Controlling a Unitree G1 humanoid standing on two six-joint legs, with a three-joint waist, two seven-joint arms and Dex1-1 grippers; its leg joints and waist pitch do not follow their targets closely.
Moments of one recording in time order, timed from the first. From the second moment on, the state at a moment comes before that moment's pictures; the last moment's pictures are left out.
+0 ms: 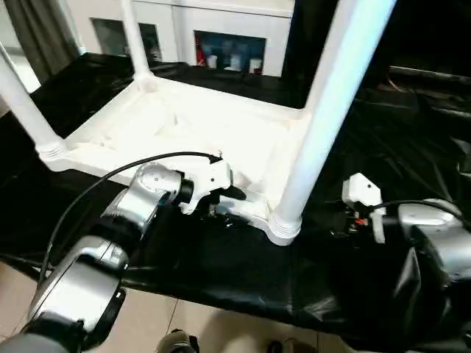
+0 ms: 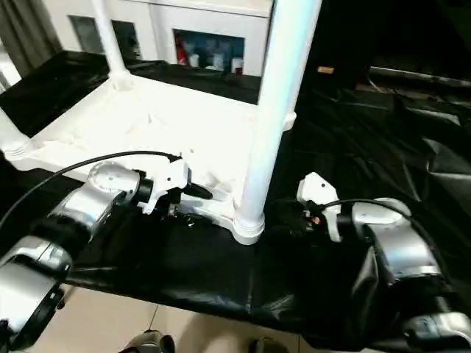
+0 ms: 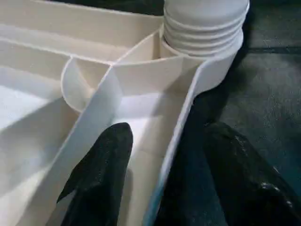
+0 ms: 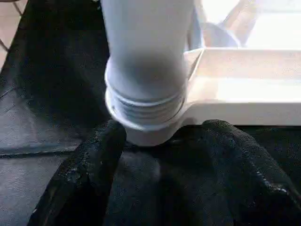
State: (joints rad) left arm -0.83 0.33 -0.38 0.96 0.02 -0.21 -1.26; right arm -0.35 -0.62 0.13 0.30 0.17 0.18 1.26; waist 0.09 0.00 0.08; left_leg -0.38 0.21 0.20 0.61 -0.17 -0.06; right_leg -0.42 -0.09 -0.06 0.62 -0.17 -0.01
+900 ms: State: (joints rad) left arm -0.97 0.25 -0.41 1.21 0.14 -0.26 -1.30; right arm -0.28 -0.65 0.15 0.18 0.20 0.27 1.27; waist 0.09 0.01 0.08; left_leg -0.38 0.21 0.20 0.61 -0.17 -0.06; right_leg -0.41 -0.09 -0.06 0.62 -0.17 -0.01
